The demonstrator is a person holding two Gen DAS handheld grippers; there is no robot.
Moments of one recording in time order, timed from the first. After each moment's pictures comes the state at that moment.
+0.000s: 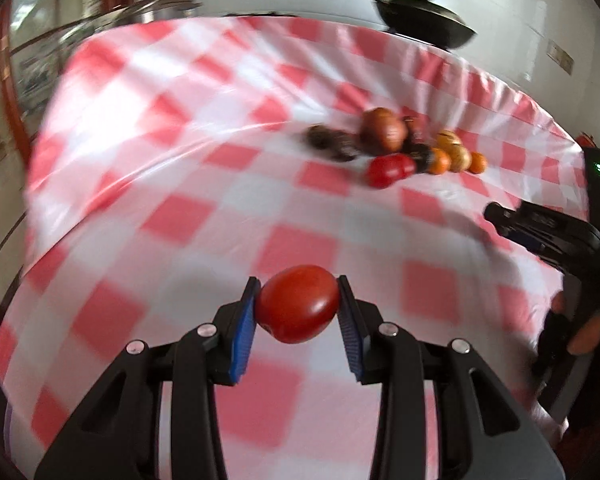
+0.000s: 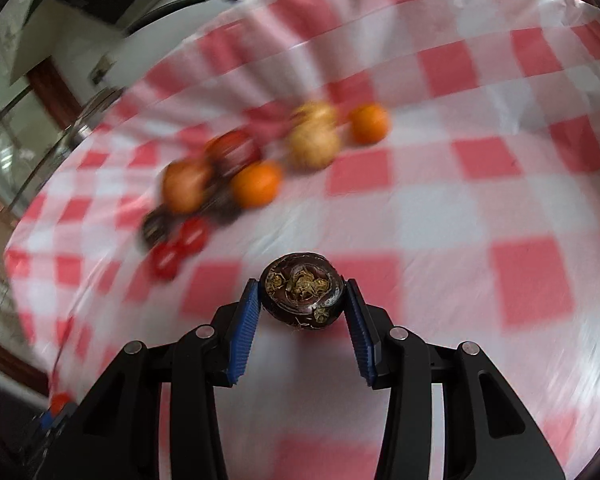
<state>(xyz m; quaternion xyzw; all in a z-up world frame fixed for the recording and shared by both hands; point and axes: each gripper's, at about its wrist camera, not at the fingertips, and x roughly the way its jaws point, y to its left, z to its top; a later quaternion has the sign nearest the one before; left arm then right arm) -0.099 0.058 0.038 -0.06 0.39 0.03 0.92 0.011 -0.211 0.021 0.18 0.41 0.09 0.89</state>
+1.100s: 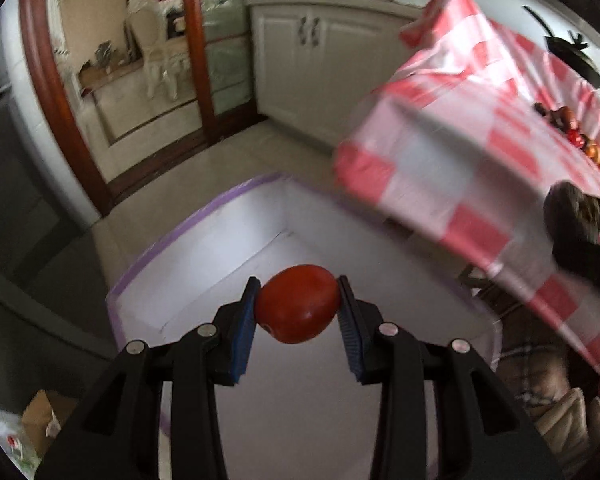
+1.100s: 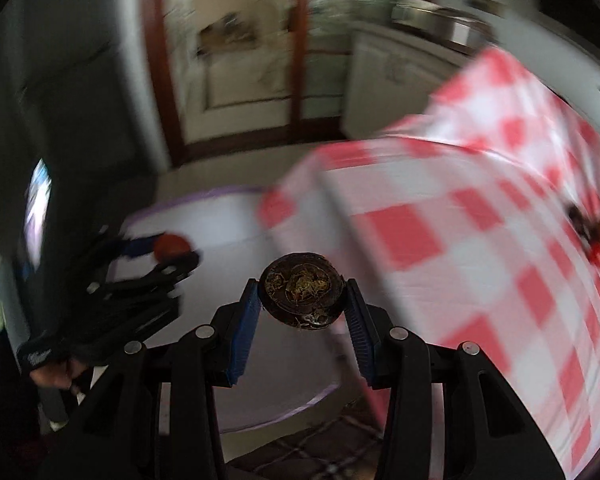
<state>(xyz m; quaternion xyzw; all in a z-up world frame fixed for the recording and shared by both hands) -0.400 0.295 -0.046 -0.13 0.42 0.25 0.86 -0.327 0.170 0.031 -0.25 0.35 0.44 0.79</state>
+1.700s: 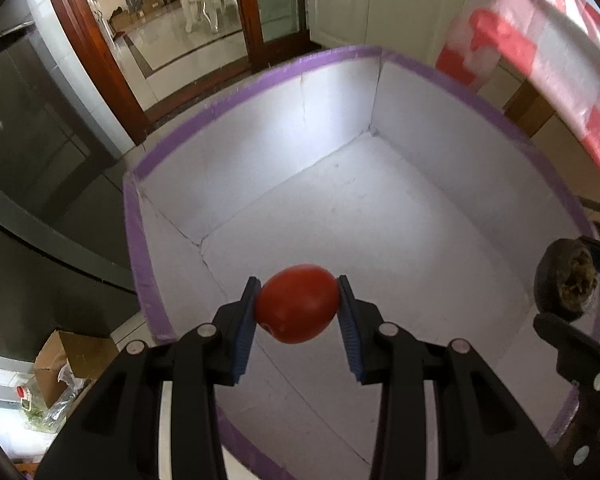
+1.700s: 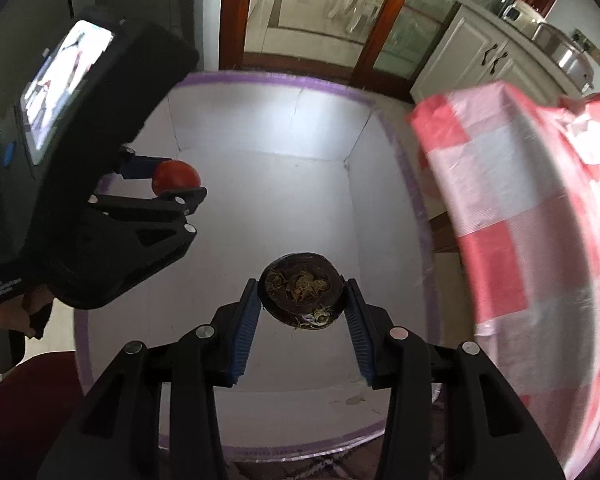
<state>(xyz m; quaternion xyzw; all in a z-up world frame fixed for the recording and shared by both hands) -0.431 0.336 -0.129 -0.16 0.51 0.30 0.78 -0.380 0.243 -0.079 -0.40 0.37 0.46 0.69</state>
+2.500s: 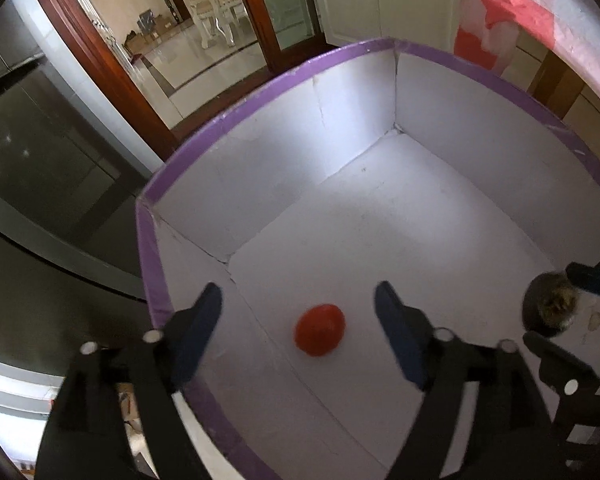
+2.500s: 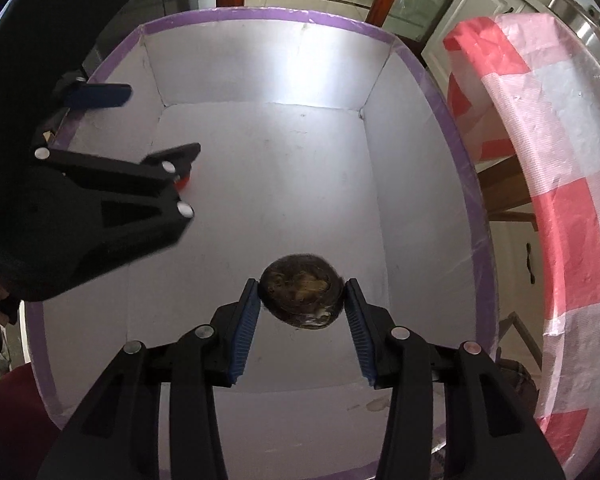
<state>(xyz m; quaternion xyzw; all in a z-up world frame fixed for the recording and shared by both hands) -0.416 0.331 -0.130 -0.09 0.52 0.35 0.77 -0.363 0.259 -0.121 -0.41 0.43 0.45 0.67</state>
